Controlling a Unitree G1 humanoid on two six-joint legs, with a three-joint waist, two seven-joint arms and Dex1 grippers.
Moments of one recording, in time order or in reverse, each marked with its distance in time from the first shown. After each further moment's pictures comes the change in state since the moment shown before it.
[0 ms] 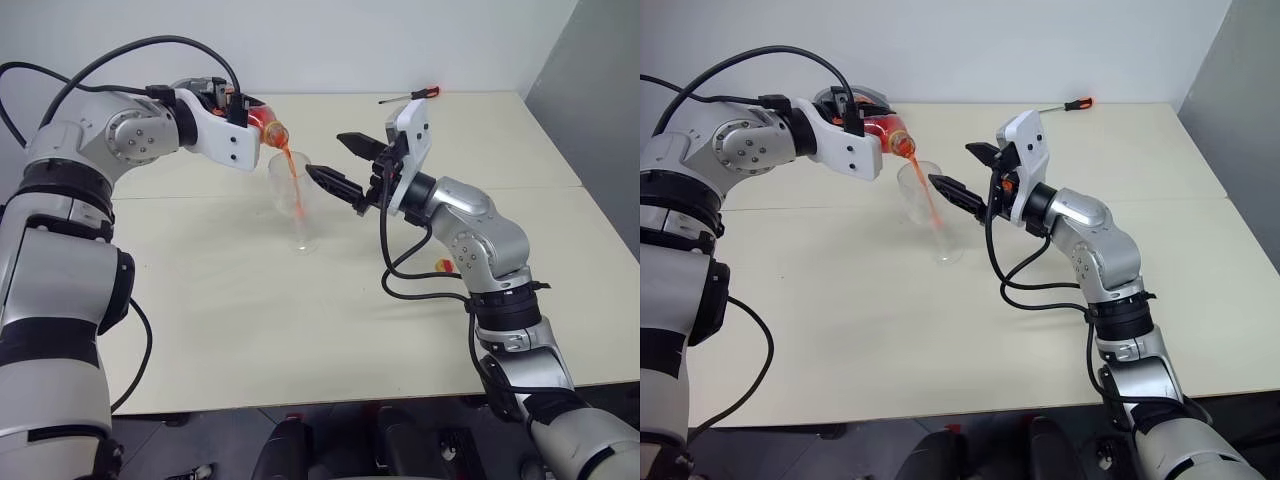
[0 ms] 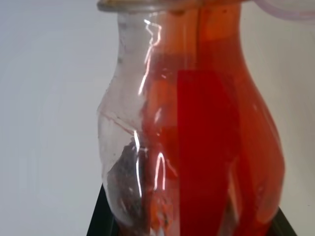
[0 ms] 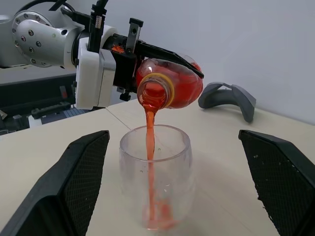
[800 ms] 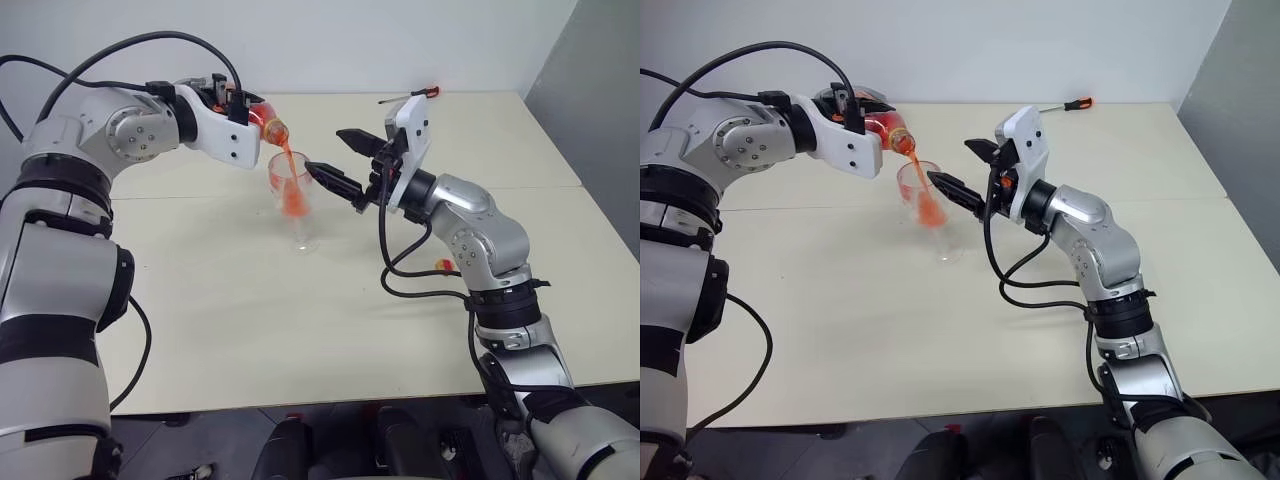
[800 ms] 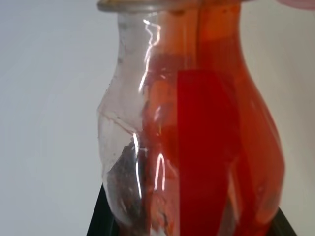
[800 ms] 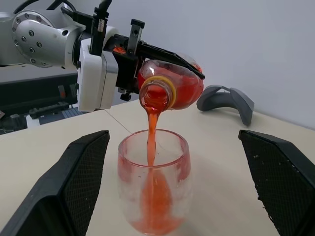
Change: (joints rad) left arm -0.026 0.000 -0.027 0.020 0.028 0.009 0.040; right arm -0.014 0.000 0.000 0.004 -0.008 -0.002 0.000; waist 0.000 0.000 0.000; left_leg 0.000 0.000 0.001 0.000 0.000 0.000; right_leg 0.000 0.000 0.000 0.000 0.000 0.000
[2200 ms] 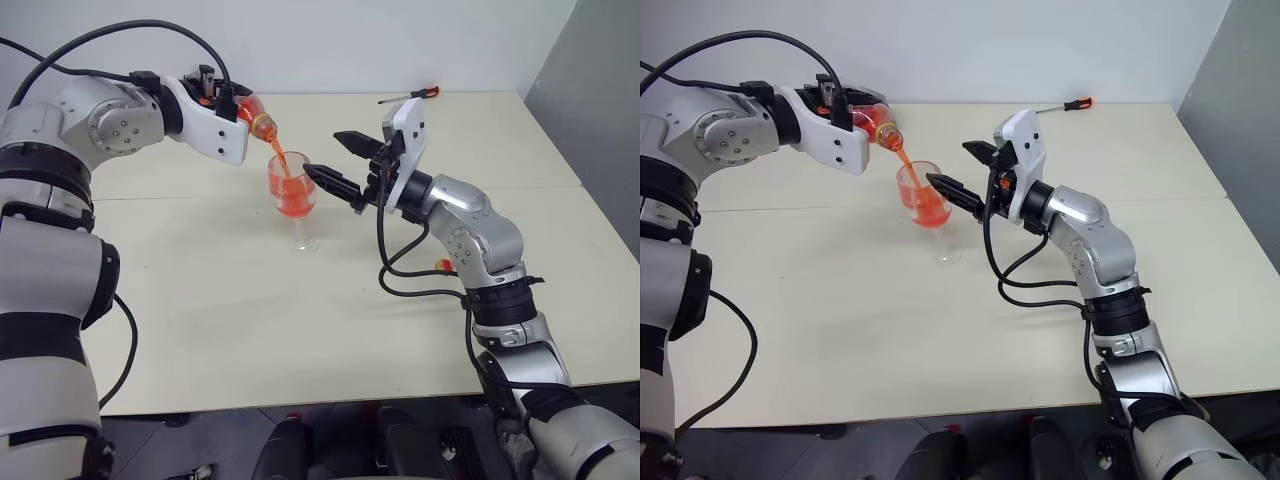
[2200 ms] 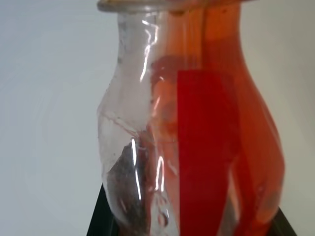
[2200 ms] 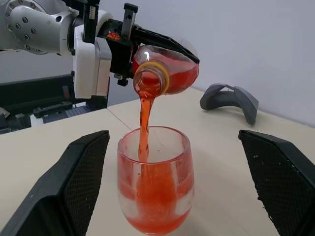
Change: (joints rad) left arm -0.042 0.045 -0.056 0.004 0.065 -0.021 0.071; right arm -0.009 0.011 0.000 0.059 -0.013 -0.040 0.034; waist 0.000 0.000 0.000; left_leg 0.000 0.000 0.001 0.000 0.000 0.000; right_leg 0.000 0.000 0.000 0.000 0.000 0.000
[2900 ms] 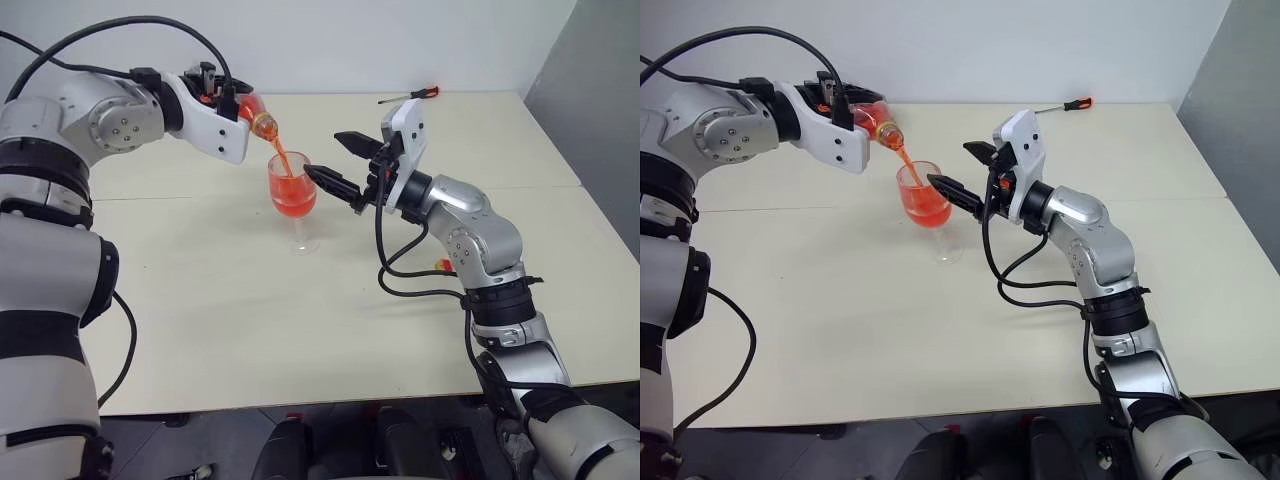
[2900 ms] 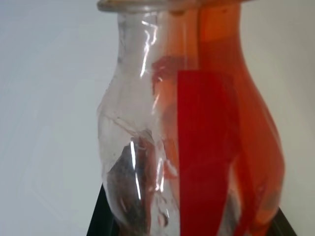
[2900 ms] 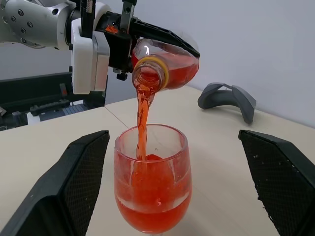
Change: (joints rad) left arm -0.018 0.000 -0.007 0.000 0.034 0.000 0.026; right arm 0.000 0.003 0.000 0.000 -0.016 -0.001 0.001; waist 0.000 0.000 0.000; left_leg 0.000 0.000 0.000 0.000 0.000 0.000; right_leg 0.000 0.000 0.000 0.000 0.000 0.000
